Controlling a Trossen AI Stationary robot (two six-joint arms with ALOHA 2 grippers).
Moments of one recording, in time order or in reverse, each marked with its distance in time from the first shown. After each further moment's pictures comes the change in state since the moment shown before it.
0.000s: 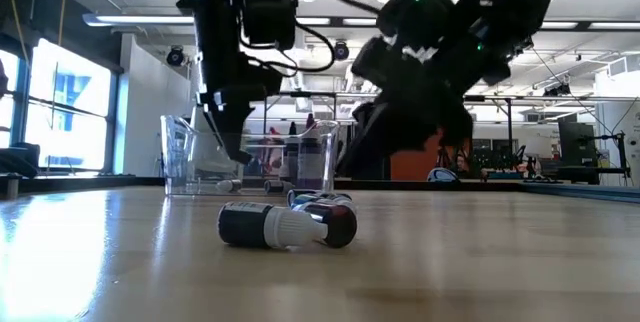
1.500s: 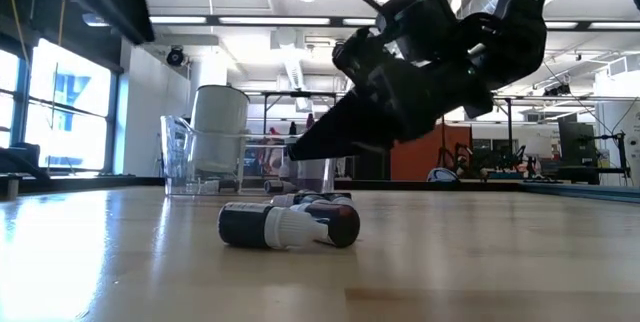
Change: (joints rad) left arm -0.687 -0.413 -0.017 -0.515 -0.476 -0.961; right arm 0.042 0.182 0.001 0.471 -0.064 0.149
